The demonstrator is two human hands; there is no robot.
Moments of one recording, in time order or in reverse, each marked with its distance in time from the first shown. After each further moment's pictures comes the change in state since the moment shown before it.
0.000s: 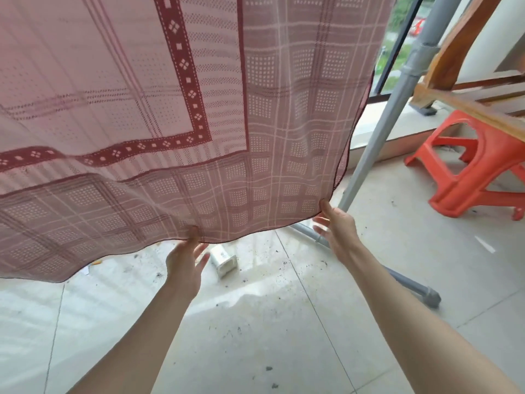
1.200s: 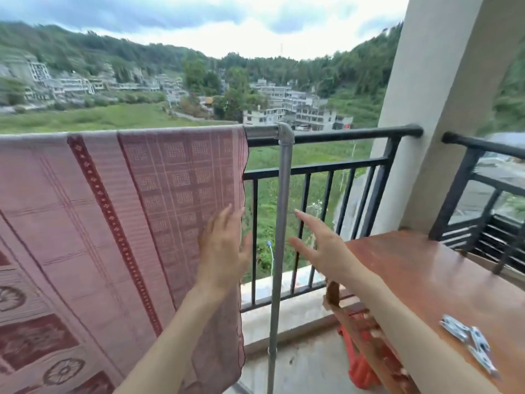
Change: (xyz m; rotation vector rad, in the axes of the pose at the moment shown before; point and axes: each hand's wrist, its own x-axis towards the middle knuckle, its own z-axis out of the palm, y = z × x) left_hand -0.555 0.580 0.427 1.106 -0.073 1.322; right_hand -0.325 -0.840 -0.054 -0.944 -0.290 -0.824
